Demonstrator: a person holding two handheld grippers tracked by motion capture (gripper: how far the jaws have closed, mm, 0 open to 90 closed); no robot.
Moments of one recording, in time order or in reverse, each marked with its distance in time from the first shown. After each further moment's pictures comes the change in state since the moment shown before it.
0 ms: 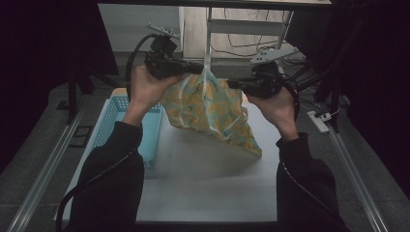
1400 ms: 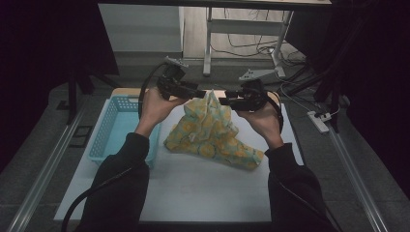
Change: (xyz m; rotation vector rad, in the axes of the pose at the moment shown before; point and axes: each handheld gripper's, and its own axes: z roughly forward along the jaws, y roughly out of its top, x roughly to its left) left arm 0.040 -0.066 0.062 0.103 0.062 -0.016; right arm -0.011 -0.057 0.053 0.056 -0.013 0.103
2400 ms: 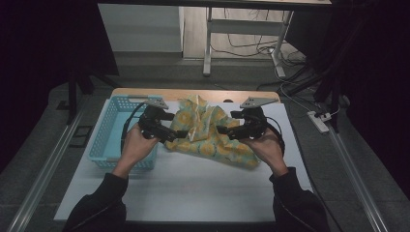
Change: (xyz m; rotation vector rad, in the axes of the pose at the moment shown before) left arm -0.022 -0.115 -0.013 0.009 -0.014 -0.031; right arm 0.030 -0.064 0.001 0.001 0.044 0.075
